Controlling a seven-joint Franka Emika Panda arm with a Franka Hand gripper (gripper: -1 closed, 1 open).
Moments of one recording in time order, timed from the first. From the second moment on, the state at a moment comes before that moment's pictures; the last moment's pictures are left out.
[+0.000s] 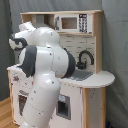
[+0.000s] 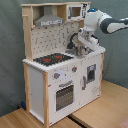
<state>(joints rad) -1.40 0.41 2.26 -1.96 -0.57 1.69 0.48</state>
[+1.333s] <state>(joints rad) -1.51 0.52 2.19 -2.05 -0.75 1.82 0.57</state>
